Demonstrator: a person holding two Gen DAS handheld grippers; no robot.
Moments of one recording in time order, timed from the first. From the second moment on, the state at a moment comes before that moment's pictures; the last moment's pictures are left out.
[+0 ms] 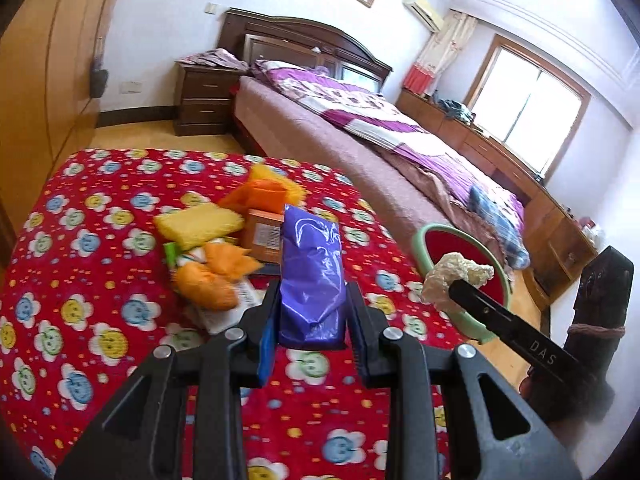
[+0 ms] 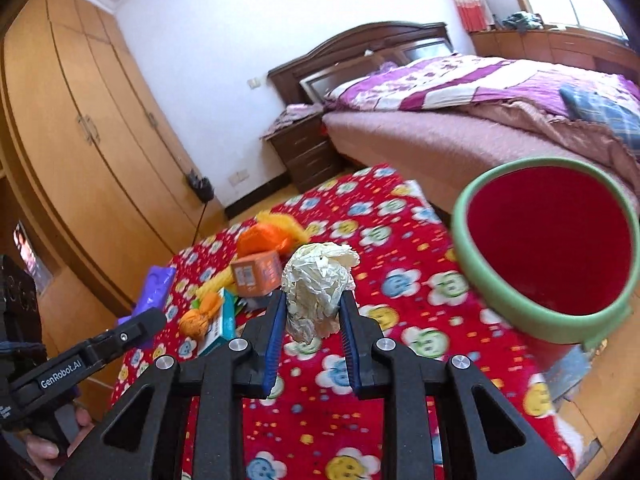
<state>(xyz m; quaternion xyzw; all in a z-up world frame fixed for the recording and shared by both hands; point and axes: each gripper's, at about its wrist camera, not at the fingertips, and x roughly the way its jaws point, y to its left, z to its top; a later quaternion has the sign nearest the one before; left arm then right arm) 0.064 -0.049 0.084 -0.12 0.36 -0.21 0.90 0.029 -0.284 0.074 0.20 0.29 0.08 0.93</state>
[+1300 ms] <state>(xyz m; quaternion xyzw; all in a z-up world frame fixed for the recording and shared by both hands) 0.116 -0.262 0.047 -0.01 0.40 -0.34 0.85 0.014 -0.457 0.024 0.28 0.28 -0.07 0.92</state>
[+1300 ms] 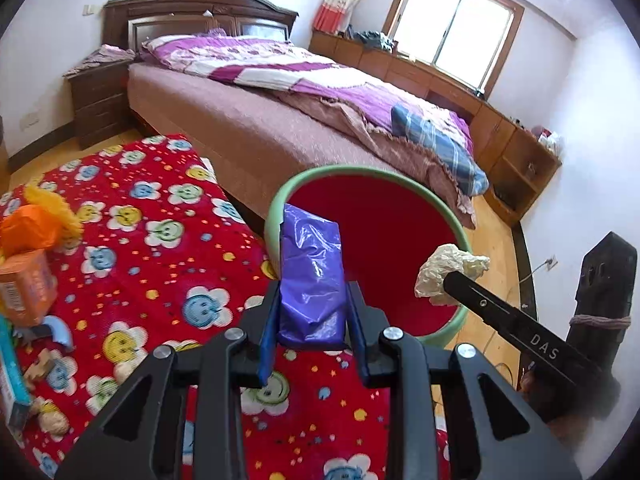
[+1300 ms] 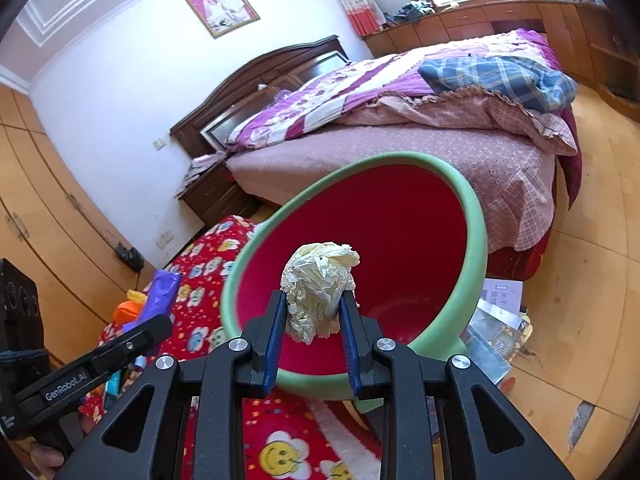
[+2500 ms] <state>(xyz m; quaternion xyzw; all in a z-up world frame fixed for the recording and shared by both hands) 0.097 -0.235 0.060 -0.02 0.39 -0.33 0.86 -0.005 -0.452 0.037 0.30 0.26 -0.07 0.92</state>
